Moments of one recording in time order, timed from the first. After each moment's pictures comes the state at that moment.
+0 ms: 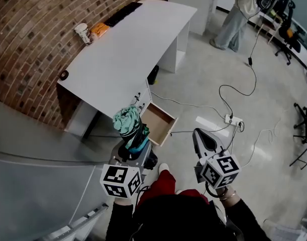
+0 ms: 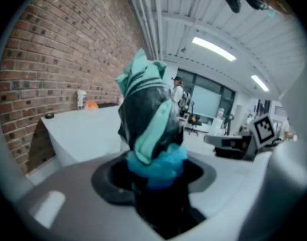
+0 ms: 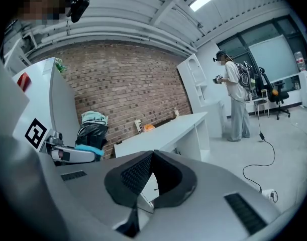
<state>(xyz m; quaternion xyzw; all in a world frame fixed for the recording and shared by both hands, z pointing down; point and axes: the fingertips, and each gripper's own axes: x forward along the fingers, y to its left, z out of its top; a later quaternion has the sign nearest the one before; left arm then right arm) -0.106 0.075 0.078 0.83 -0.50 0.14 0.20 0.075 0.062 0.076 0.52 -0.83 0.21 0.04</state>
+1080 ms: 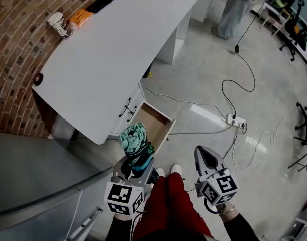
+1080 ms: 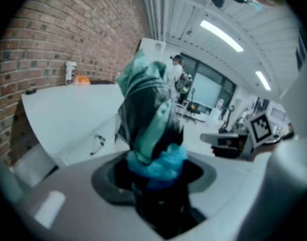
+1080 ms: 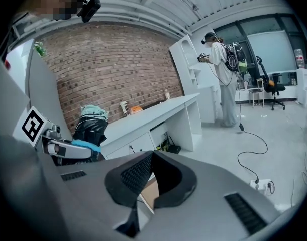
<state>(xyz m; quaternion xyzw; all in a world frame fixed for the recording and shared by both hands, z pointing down) -0.083 -0.004 0.205 0.83 -0.45 0.20 0.26 0.091 -0.014 0.208 0.53 -0.80 0.26 0.11</state>
